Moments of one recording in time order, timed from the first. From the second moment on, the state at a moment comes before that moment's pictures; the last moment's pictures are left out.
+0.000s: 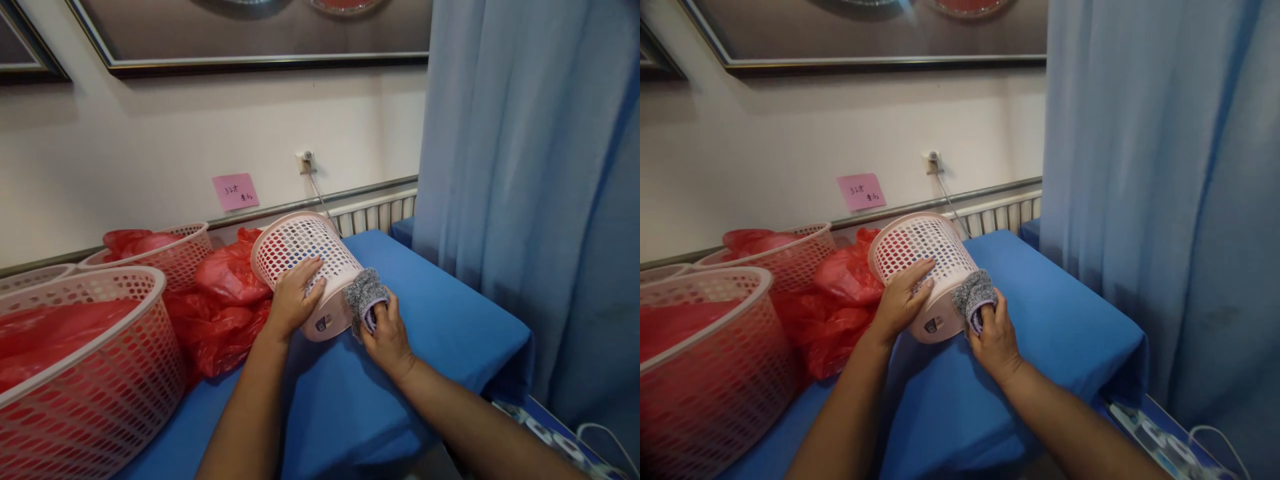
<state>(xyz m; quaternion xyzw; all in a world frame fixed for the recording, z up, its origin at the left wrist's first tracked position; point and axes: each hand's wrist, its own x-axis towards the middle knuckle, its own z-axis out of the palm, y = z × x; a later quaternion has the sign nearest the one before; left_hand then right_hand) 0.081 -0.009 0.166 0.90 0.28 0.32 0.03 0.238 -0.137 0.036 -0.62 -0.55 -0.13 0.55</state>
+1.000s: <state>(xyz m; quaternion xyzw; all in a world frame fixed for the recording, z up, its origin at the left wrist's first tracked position) 0.077 0.006 0.147 0.89 0.32 0.32 0.02 0.260 -0.098 0.043 -0.69 -0.43 0.01 0.59</state>
